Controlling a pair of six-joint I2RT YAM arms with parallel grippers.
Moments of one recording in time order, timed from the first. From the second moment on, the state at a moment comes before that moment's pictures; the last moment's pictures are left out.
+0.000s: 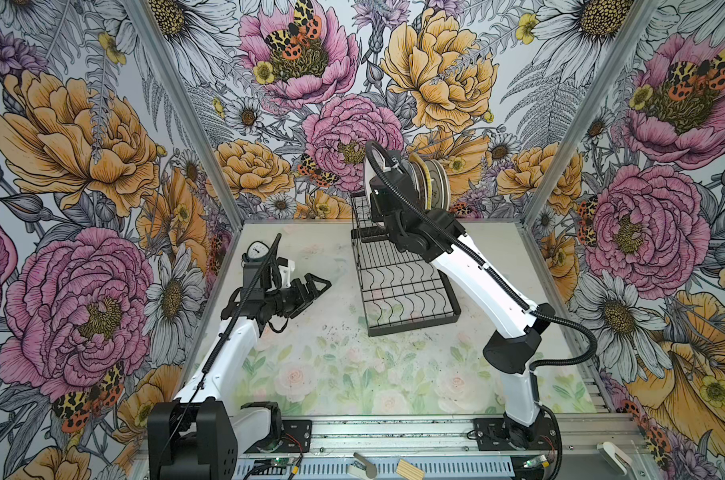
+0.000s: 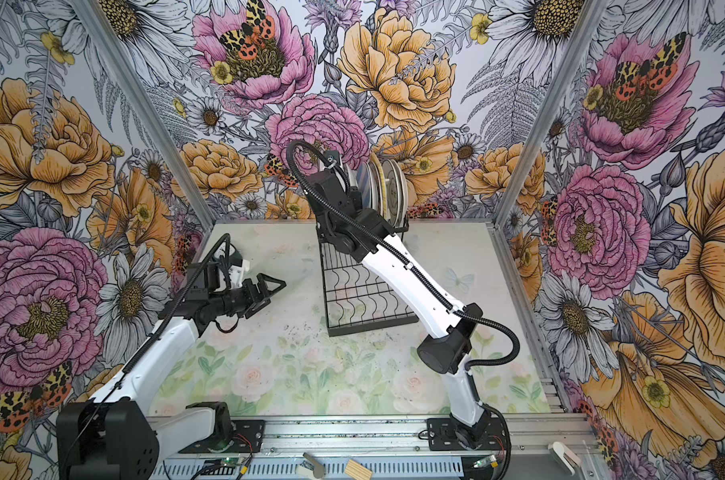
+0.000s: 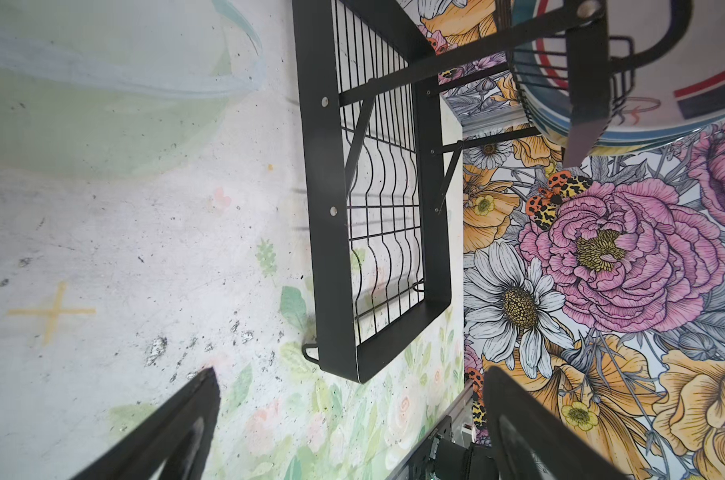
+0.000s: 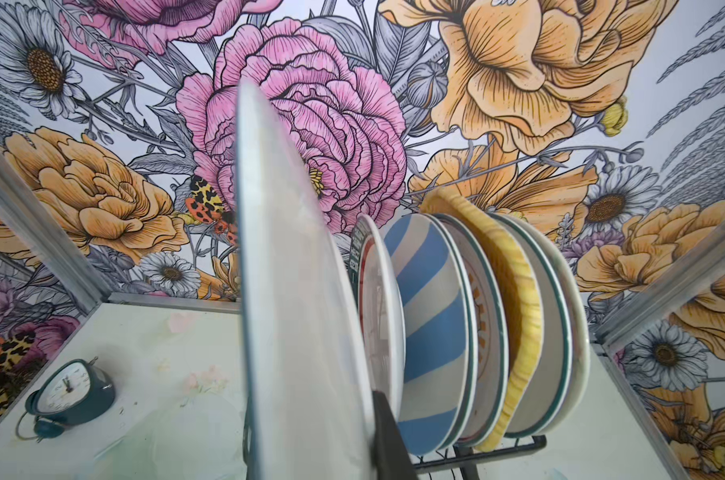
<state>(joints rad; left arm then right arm) 0.00 1.16 0.79 -0.40 0.71 -0.61 0.83 2.06 2.52 -0.86 0.78 0.20</state>
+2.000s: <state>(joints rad) 0.01 1.21 0.79 -0.36 0.71 -0.60 0.82 2.24 2.63 -0.83 0.91 0.10</state>
